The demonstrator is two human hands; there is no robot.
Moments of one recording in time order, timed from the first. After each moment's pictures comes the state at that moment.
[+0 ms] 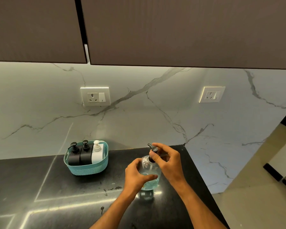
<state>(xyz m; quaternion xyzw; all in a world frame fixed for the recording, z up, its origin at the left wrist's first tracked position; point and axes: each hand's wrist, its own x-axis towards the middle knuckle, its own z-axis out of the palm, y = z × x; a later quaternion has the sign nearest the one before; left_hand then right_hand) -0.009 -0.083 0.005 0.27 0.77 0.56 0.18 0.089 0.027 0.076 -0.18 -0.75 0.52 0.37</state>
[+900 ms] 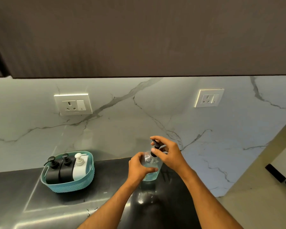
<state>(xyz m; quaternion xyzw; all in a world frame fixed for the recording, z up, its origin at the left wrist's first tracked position) -0.057 0.038 -0.005 0.27 0.77 0.54 0.18 0.054 0.161 0.084 -0.14 -0.83 0.47 0.26</state>
